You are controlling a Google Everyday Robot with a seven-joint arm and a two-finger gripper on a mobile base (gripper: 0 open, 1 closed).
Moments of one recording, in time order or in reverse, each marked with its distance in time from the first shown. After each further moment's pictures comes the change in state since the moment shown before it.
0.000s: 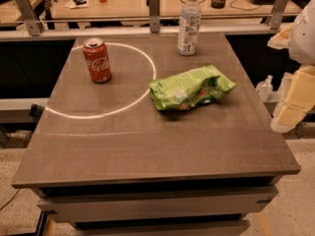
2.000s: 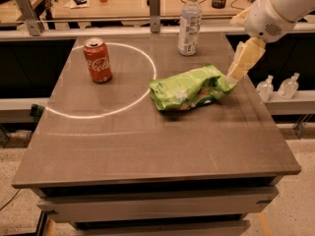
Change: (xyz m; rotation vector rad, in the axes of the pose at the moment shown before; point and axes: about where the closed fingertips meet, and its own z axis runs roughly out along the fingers) arm -0.053 -0.143 0.083 0.048 -0.270 -0.041
